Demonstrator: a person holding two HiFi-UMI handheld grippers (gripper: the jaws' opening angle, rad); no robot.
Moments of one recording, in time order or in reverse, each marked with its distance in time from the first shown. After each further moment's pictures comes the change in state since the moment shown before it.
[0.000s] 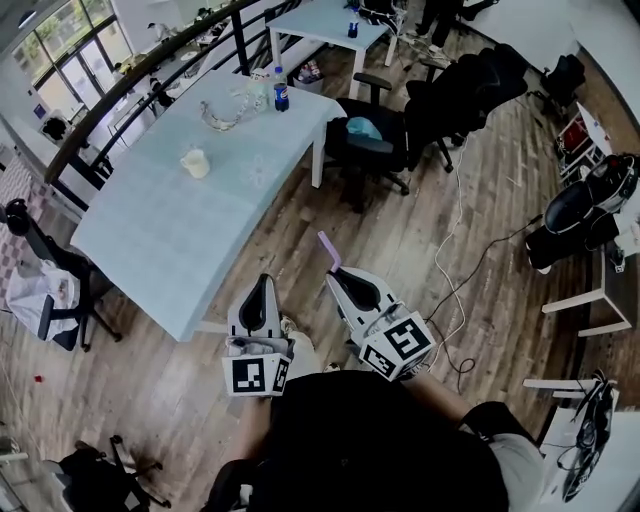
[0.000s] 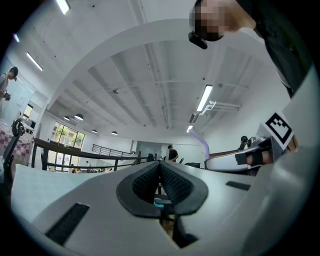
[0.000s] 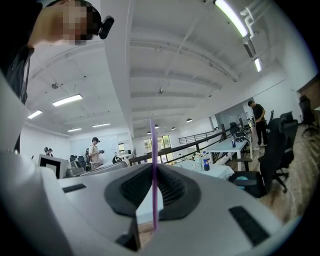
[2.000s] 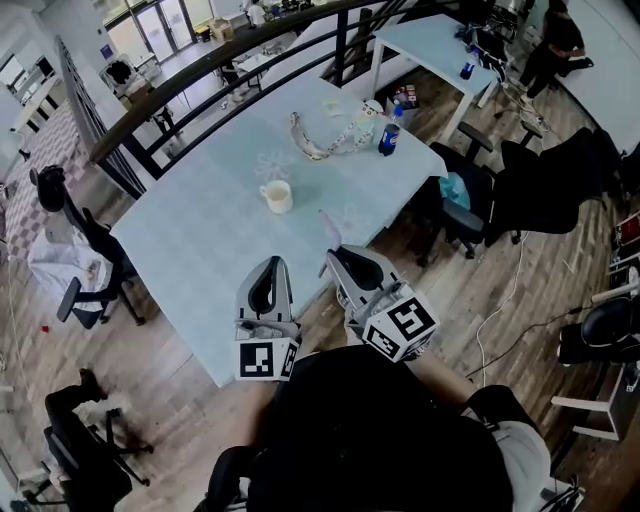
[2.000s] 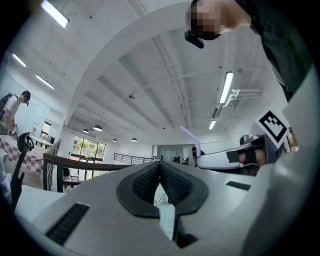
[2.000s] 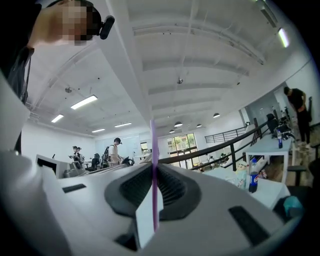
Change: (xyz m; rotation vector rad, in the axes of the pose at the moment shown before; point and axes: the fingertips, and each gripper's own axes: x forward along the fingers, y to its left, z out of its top) left arm 0.170 0.263 0.015 0.082 -0.046 0.237; right arm 0.352 -0.017 0.035 -0.048 0.015 0.317
